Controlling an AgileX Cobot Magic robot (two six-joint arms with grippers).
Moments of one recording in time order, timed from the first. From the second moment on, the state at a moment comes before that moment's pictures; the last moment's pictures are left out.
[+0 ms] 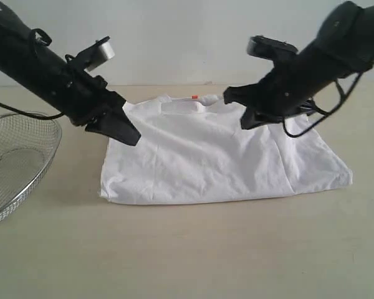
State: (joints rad) left arm -0.18 1.92 -1.35 -0.84 1.08 0.84; right arm 0.10 1.90 -1.31 0.60 0.60 -0.36
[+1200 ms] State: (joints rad) left arm -0.32 1.47 -0.59 -1.73 0.40 1.18; right arm -0.06 1.69 -0.66 1.74 0.17 -1.26
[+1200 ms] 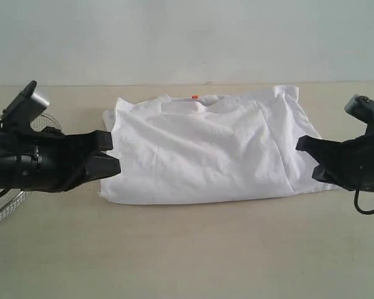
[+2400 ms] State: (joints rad) left arm -0.32 1.72 -0.78 -1.05 0.35 0.78; right arm -0.06 1.74 -0.78 1.74 -0.16 -1.68
